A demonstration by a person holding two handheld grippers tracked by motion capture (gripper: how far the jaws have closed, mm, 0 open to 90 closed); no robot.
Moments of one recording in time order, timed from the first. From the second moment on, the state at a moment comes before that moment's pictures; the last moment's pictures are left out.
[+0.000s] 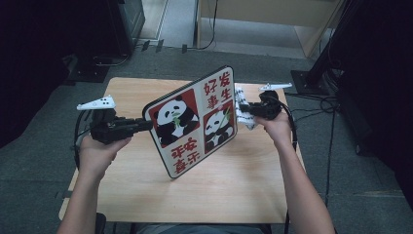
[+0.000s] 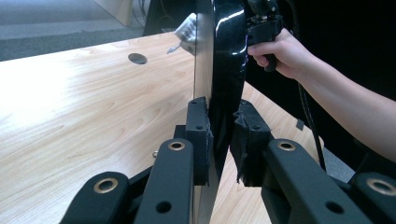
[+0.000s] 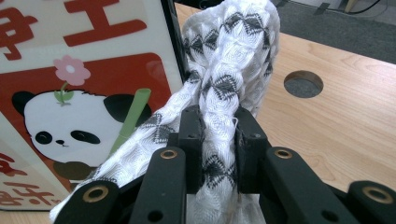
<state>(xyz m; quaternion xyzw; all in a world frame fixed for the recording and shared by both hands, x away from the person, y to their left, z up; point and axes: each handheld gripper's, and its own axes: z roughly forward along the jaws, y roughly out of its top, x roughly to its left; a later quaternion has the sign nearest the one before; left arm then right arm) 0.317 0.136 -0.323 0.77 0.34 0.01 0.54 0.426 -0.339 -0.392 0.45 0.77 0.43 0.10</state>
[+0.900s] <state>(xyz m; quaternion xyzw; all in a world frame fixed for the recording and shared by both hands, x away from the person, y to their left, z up) 0.318 0.136 -0.323 0.77 0.33 0.01 0.54 0.426 -0.336 -0.425 0.46 0.78 0.41 0.10</state>
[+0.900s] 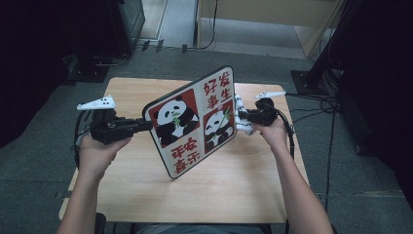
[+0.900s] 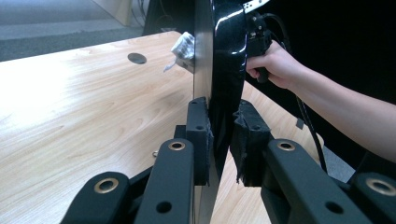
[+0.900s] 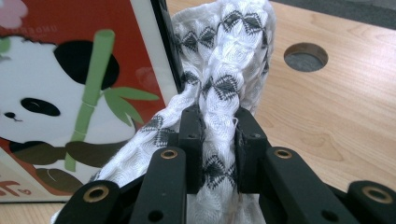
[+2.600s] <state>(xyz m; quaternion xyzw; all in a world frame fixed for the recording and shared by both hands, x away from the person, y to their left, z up) 0.316 0.134 -0.322 0.77 0.33 0.01 0.54 0.422 -0.361 -0.472 0.50 0.77 0.39 0.09</state>
